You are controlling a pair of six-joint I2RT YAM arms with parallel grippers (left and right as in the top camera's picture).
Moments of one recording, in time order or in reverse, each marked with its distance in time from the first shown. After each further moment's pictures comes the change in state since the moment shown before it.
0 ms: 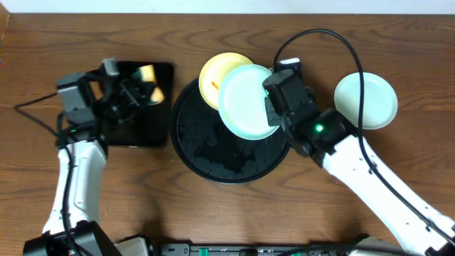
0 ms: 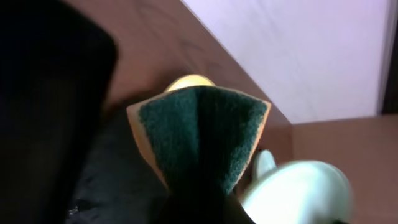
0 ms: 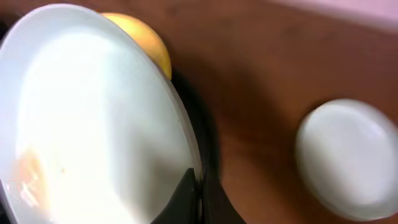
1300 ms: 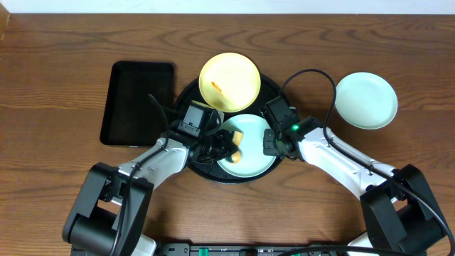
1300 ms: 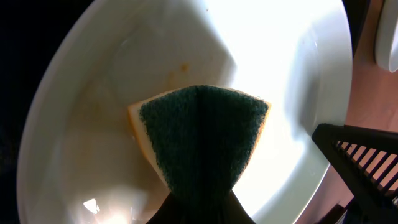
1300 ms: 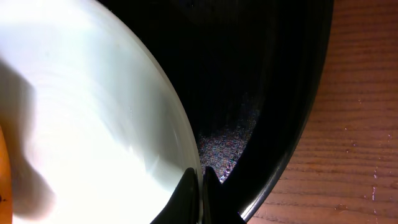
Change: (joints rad) left arm -0.693 0.275 -0.147 0.012 -0.266 -0.090; right arm -0.079 0.243 -0.265 0.057 -0.378 0.344
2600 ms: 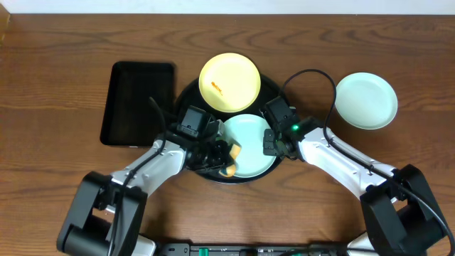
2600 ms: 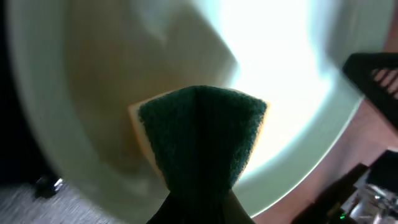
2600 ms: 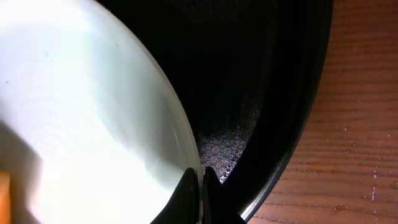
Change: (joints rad) left arm 0.001 -0.052 0.000 -0.199 0.041 0.155; right arm 0.000 0.000 0.000 0.001 0.000 0.000
